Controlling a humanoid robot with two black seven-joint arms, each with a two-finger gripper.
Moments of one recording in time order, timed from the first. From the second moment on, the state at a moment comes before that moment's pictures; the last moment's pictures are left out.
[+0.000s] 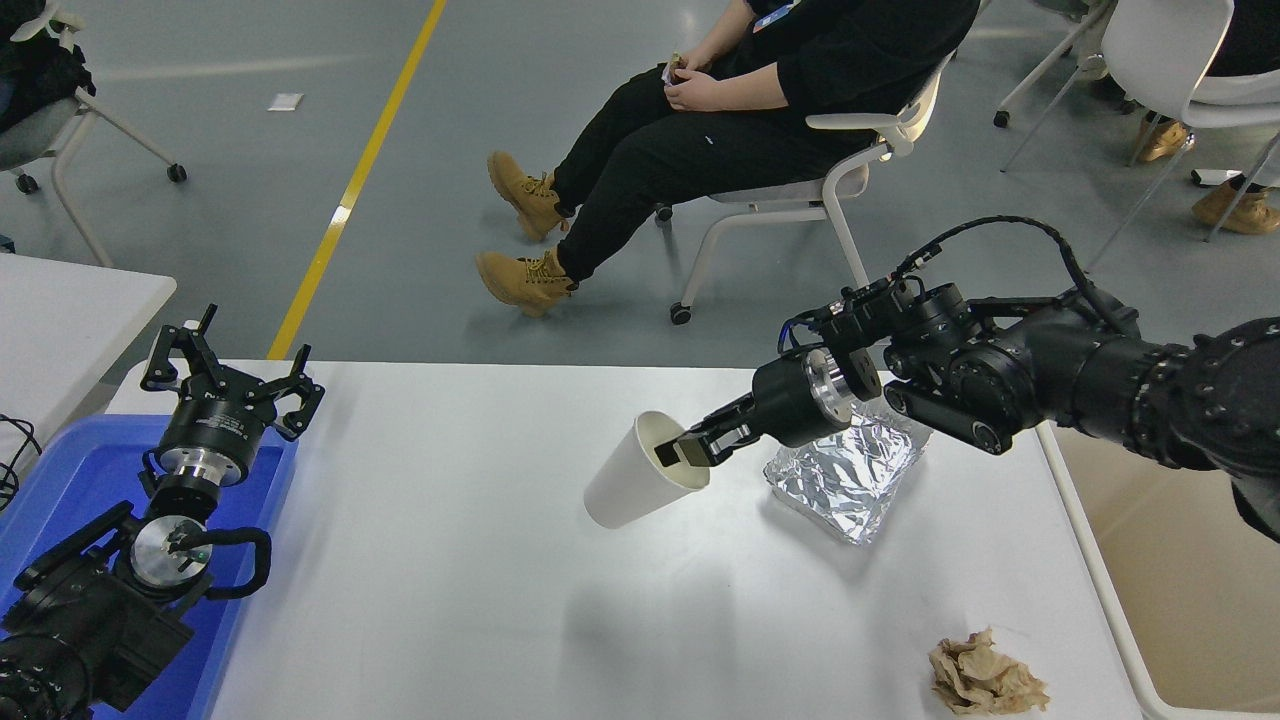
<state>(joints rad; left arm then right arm) -0.55 0.37 -0.86 -0.44 -0.20 -0.59 -0.43 1.38 -0.12 -0.45 0.64 -1.15 0.22 0.87</state>
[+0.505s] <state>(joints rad) -0.55 0.37 -0.86 -0.44 -0.20 -0.59 -0.43 1.36 -0.17 -0.19 0.61 -1.00 0.22 0.87</state>
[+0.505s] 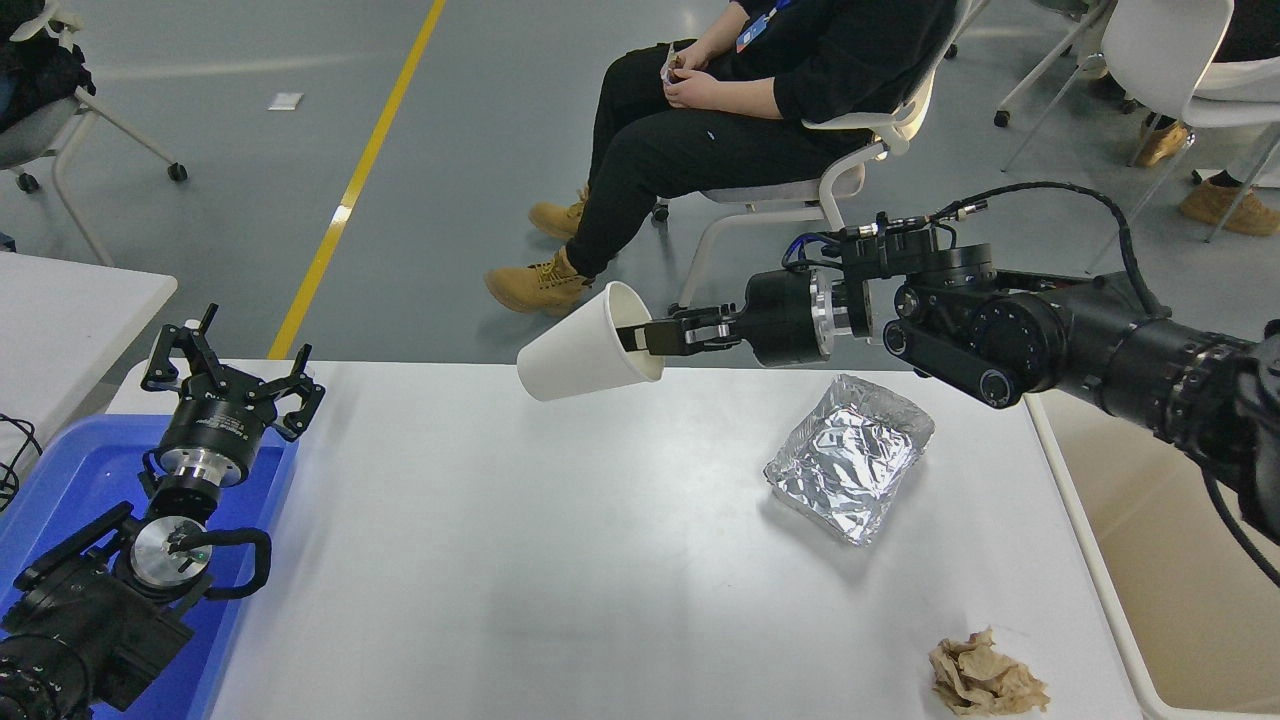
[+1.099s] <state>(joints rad) -0.55 0.37 -0.86 -0.44 -0.20 -0.59 -0.43 1.28 -0.23 -0.17 0.23 -0.66 0.24 0.87</state>
